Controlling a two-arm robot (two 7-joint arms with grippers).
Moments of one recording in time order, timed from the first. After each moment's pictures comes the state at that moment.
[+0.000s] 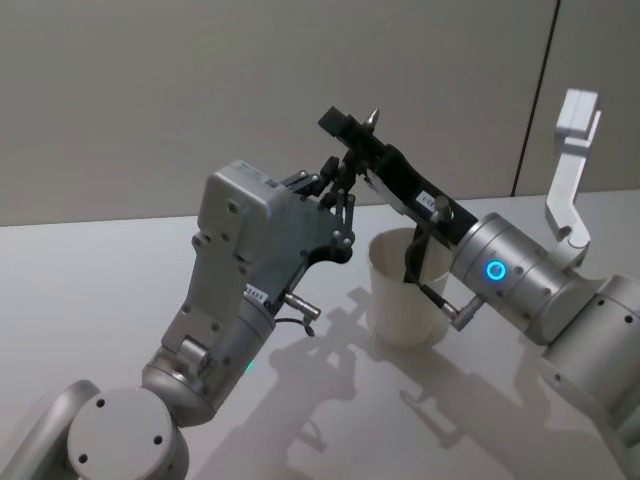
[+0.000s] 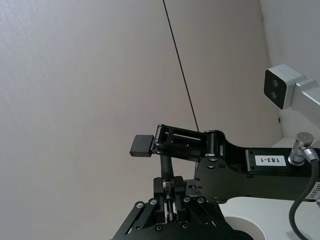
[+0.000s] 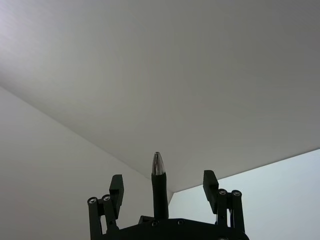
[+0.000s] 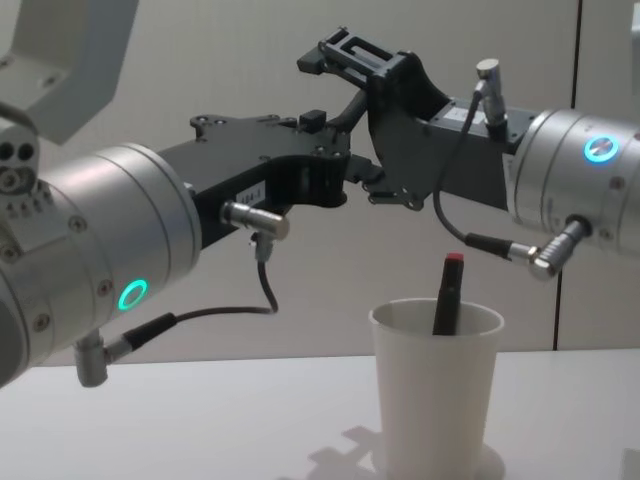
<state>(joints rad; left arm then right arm) -0.04 0.25 0.36 -1.89 -0.04 0.01 -0.11 0.26 0.15 -0.38 -1.69 1.30 0.33 0.06</state>
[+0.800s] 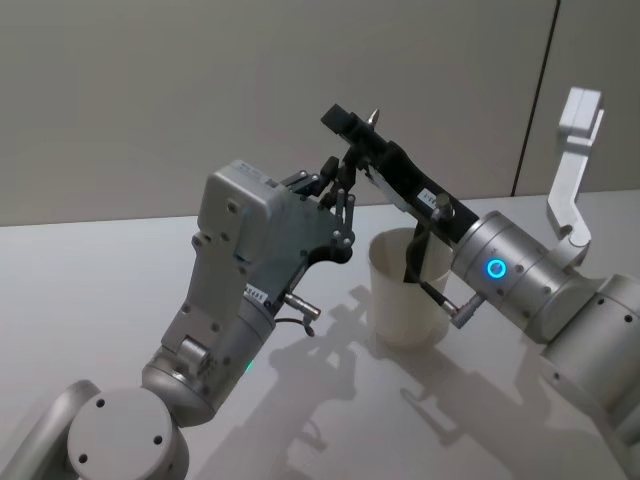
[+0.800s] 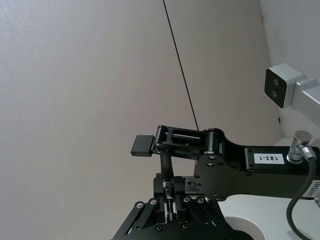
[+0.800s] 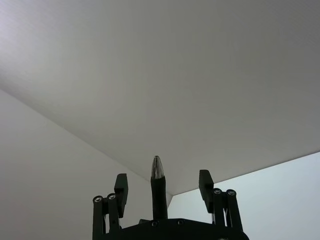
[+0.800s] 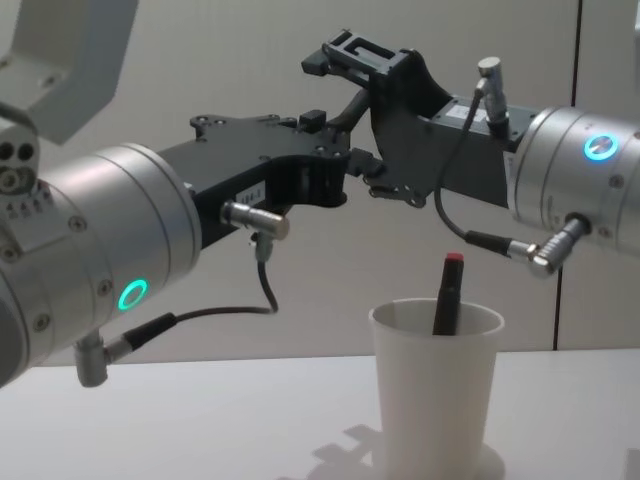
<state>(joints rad) -0.04 0.25 0.36 -1.89 -0.04 0.01 -0.11 0.27 0.16 -0.39 -1.69 1.31 0.31 0.06</state>
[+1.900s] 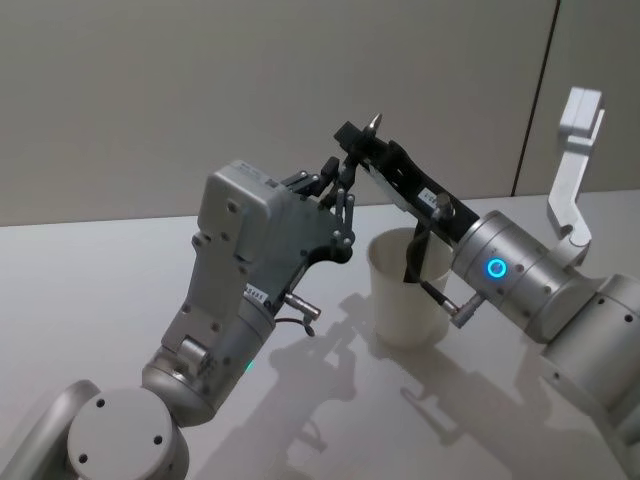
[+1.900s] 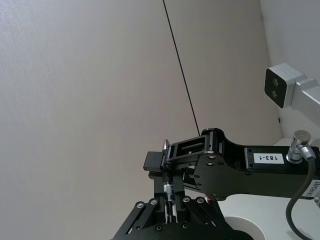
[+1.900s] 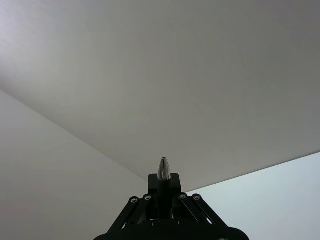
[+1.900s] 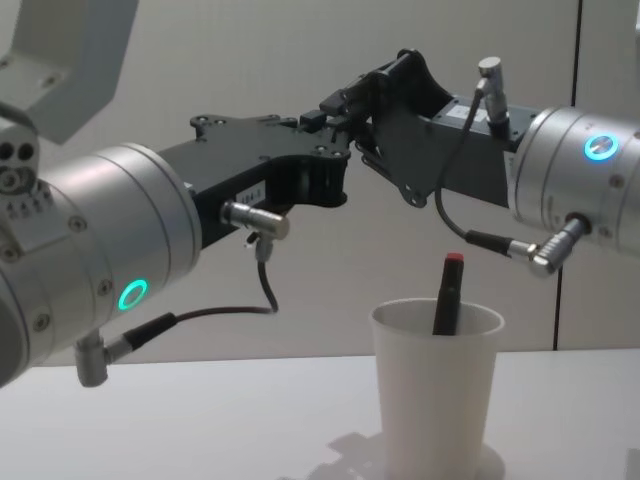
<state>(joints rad) -0.04 0.25 0.36 -1.89 -0.04 0.01 -0.11 0.27 0.16 -0.40 -1.69 1.31 0.30 0.06</state>
